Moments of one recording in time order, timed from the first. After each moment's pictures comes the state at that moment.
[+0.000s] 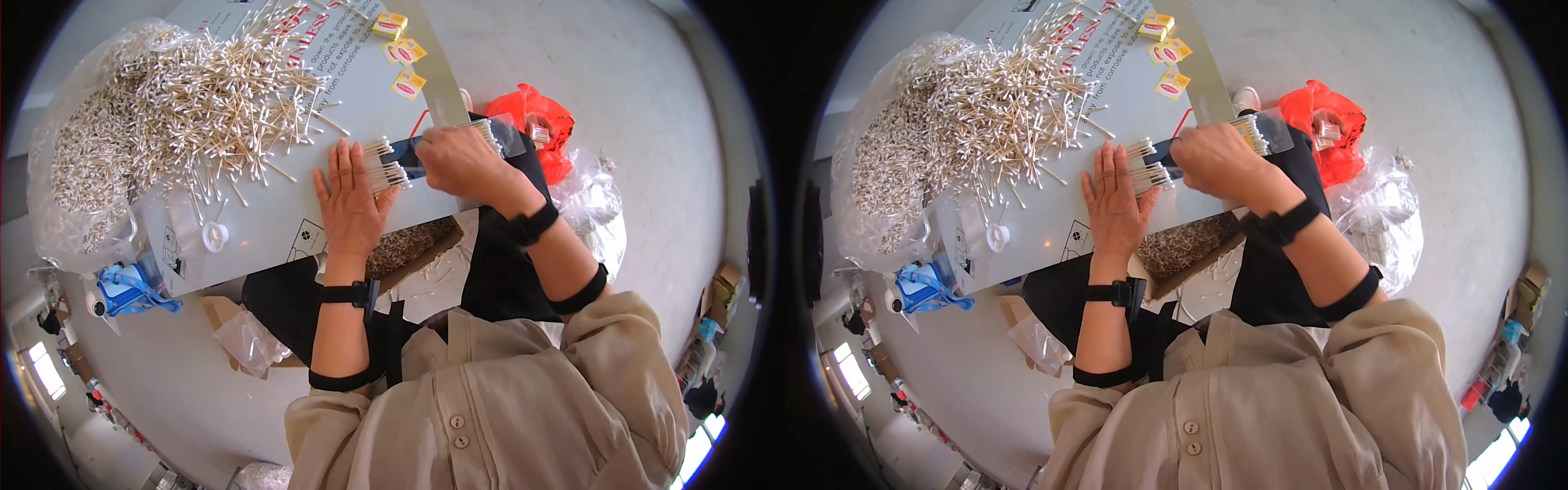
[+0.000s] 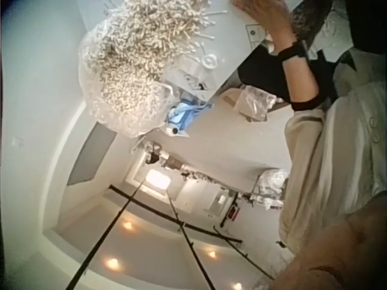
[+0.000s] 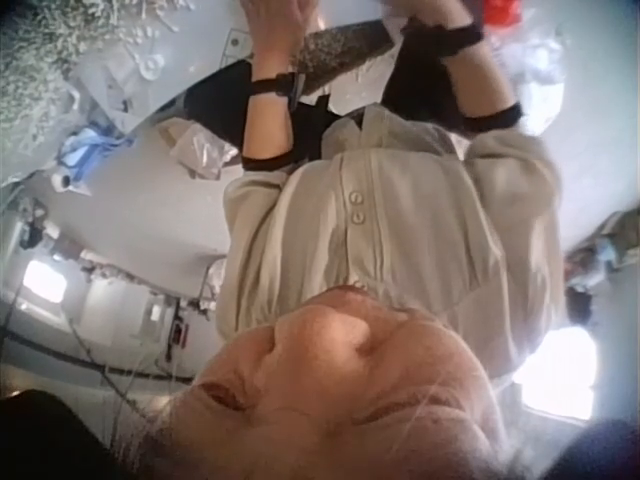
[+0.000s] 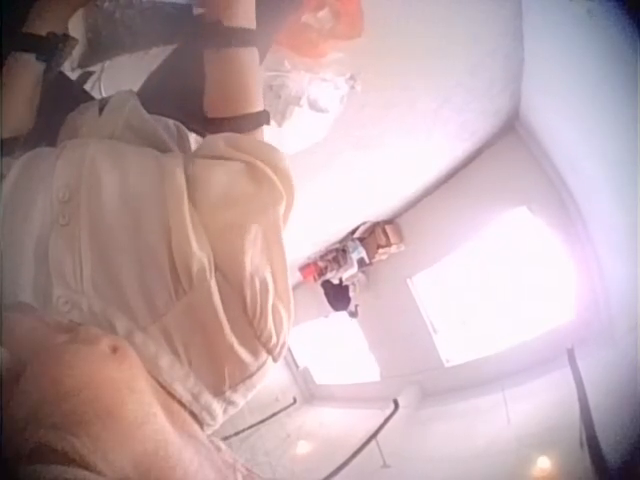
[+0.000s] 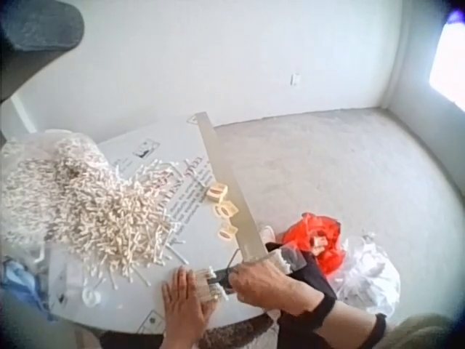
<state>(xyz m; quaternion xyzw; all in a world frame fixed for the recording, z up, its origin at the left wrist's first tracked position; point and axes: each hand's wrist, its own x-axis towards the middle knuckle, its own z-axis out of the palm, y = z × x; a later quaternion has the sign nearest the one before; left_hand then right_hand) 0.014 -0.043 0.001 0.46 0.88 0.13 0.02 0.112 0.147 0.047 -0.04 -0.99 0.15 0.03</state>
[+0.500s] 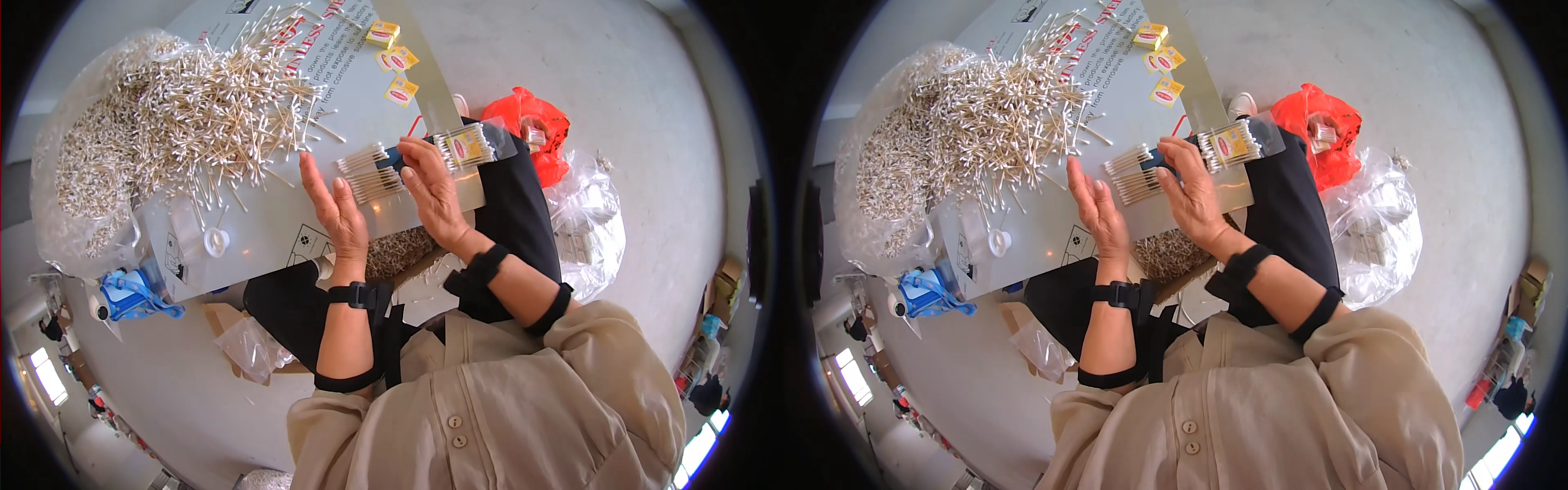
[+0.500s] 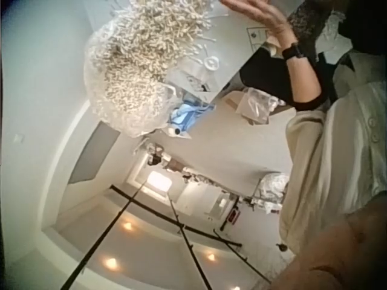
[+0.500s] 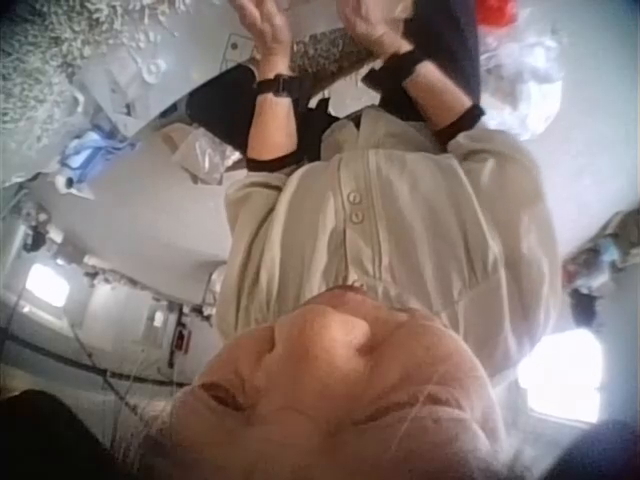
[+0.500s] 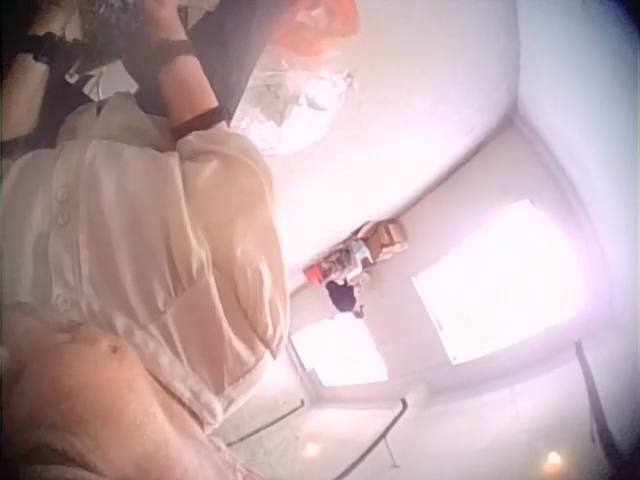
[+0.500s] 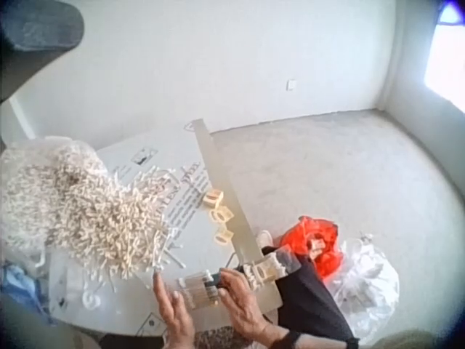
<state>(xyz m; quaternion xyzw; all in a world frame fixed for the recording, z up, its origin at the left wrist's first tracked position) 0.015 -0.034 0.000 0.26 0.75 0.60 0.06 0.118 0.072 0.015 -0.24 -0.71 0.60 0.28</state>
